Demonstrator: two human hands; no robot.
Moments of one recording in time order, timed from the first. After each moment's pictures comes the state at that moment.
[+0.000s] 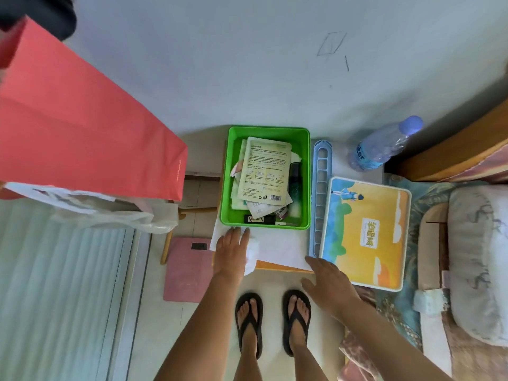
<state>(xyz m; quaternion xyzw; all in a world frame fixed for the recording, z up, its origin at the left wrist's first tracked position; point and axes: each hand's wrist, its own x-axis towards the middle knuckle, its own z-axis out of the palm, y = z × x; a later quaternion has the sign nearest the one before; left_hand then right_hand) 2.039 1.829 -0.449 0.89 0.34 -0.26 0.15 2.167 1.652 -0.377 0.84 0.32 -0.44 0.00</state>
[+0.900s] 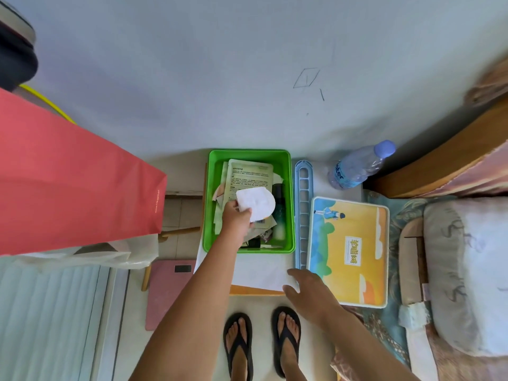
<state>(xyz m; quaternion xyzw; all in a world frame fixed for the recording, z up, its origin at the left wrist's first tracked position) 2.171 1.889 -0.405 0.47 0.58 0.01 0.66 2.180 1.683 -0.369 0.85 0.24 -0.47 -0.07</state>
